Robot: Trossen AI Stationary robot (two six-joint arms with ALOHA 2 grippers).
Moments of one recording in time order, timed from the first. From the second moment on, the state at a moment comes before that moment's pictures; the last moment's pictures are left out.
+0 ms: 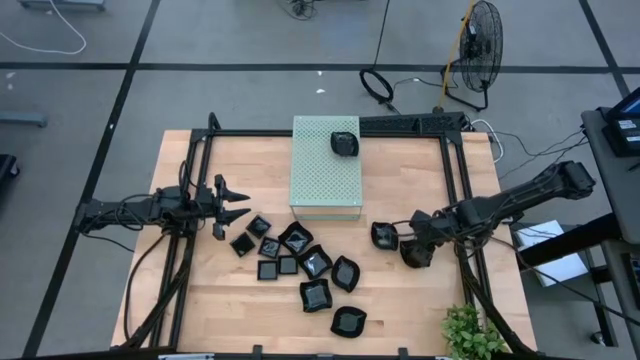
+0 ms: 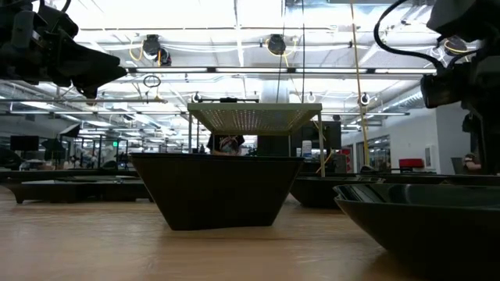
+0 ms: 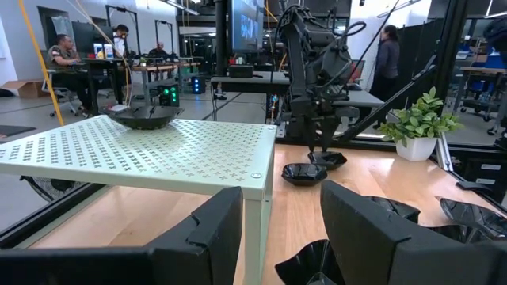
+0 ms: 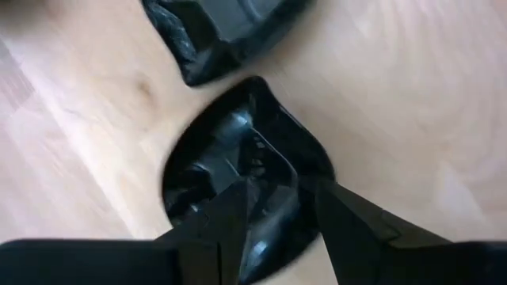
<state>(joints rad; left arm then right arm) 0.01 0.03 0.02 0.06 -0.09 -0.03 0.29 0.92 0.47 -0.78 -0.03 0.95</state>
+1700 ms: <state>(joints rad) 0.01 0.03 0.02 0.06 -0.09 -0.03 0.29 1.04 0.47 -0.76 0.00 0.96</state>
